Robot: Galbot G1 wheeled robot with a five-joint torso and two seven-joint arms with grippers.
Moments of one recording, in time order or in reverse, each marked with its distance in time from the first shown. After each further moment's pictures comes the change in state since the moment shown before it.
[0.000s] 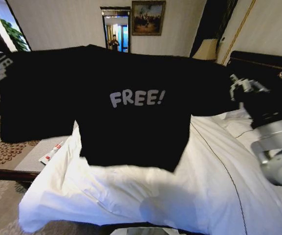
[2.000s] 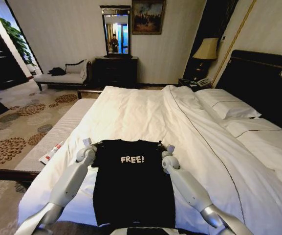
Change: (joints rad) left arm -0.654 -0.436 1.340 1.109 1.102 -0.040 0.076; right arm 0.507 0.586 -1.012 -1.201 -0.563 0.110 -0.049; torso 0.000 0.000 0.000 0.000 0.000
